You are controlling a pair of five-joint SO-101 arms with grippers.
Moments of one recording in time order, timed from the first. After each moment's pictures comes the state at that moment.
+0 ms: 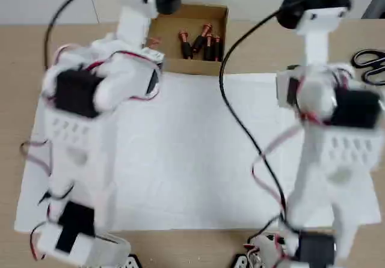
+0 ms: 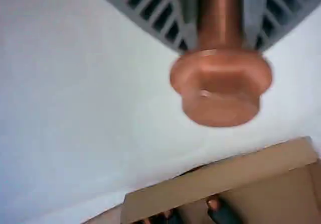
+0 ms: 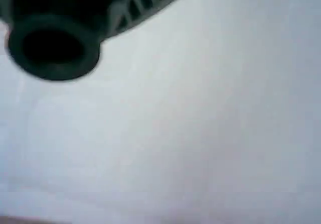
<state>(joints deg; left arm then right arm) 13.4 -4.5 -41.4 99.4 -2.6 1.5 -20.0 -25.5 97.8 9.0</state>
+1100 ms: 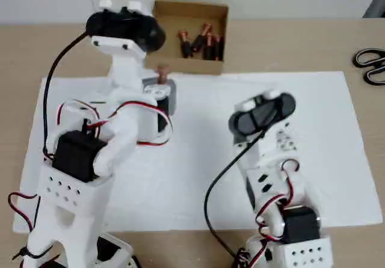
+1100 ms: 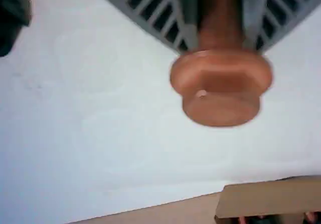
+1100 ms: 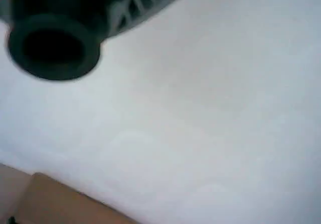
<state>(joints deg) 21.4 -31.3 1.7 77.0 18.4 -13.6 -79.5 64.2 49.5 9.4</state>
